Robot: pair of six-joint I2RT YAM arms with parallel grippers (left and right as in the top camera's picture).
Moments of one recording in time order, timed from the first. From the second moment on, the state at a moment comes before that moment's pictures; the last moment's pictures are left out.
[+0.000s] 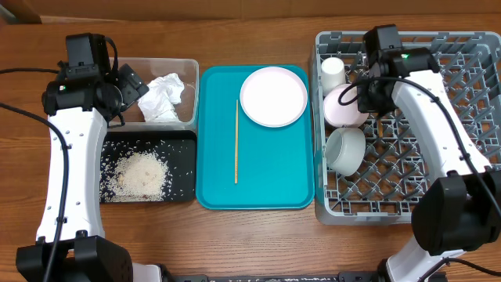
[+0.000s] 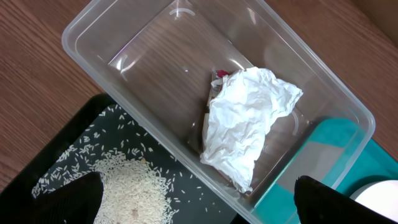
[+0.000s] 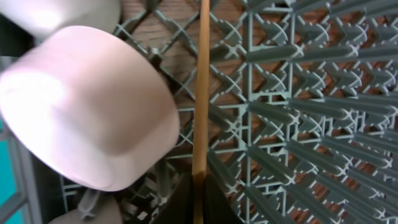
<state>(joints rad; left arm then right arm) 0.13 1.60 1.52 -0.98 -0.15 -0.60 0.12 1.84 1.63 -1.15 0.27 0.12</state>
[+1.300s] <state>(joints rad) 0.13 1.60 1.52 -0.98 -0.15 -0.60 0.04 1.84 1.63 -1.15 0.17 0.06</state>
